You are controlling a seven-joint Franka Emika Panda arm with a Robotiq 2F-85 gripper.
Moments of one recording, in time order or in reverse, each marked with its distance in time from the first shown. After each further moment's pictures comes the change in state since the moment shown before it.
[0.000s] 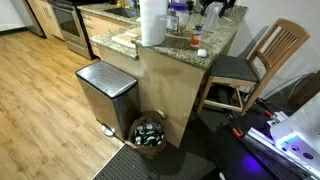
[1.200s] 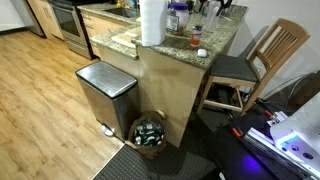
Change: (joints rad) arm -0.026 0.129 -0.058 0.117 0.050 0.020 0.112
